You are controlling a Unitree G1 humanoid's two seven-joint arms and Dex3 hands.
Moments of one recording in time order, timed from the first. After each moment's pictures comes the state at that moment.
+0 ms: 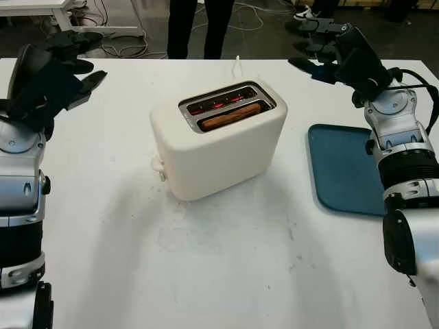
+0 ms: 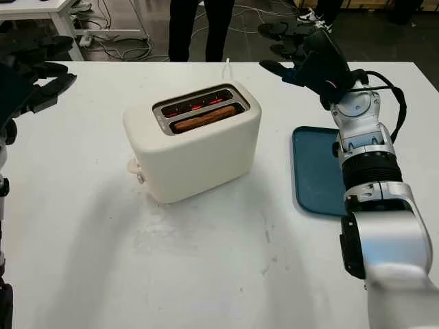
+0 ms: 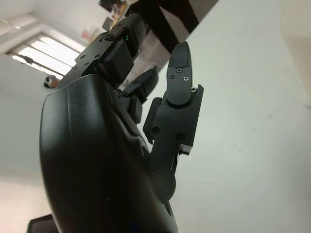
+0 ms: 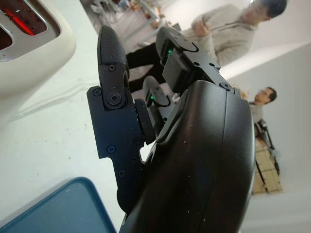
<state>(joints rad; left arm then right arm) -0.50 0.53 0.16 -0.16 0.13 0.45 -0.18 -0.98 -0.48 0.02 0.87 -0.15 -0.33 0.31</state>
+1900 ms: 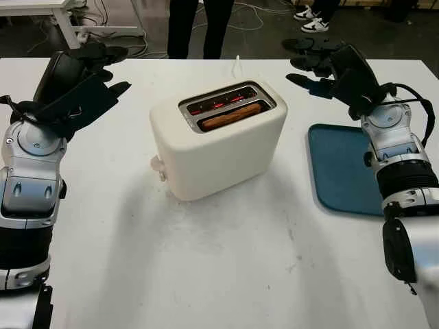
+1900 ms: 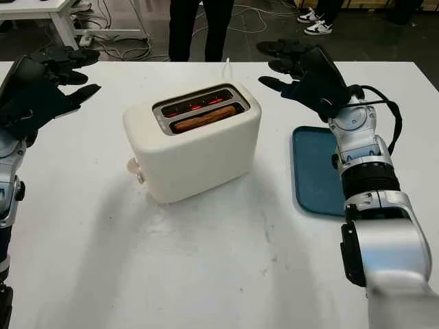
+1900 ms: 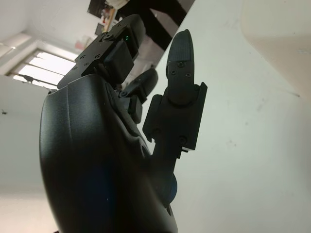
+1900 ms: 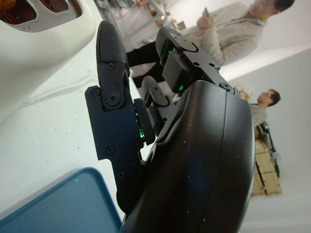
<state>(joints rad) -0.51 0.57 0.06 -0.18 0.22 0.43 -0.20 -0.94 -0.48 0.03 0.88 -0.17 -0.37 0.30</state>
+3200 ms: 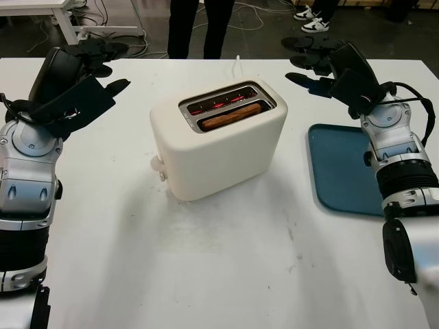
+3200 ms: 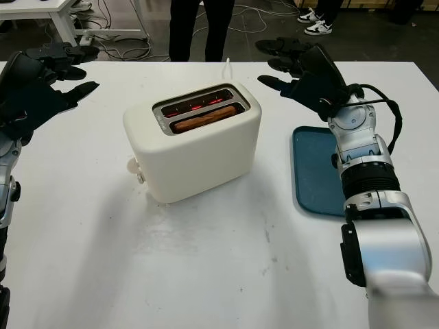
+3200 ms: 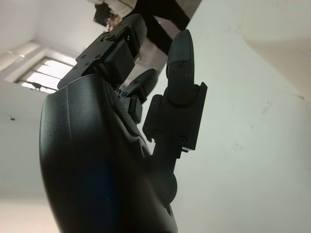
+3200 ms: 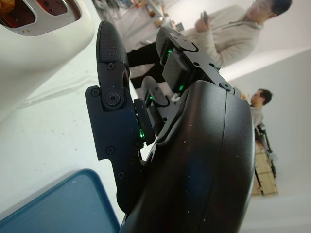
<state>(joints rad) -0.51 0.58 0.07 -0.20 0.21 0.40 -0.22 -0.93 -0.48 0.03 0.87 -0.18 -0.37 0.29</state>
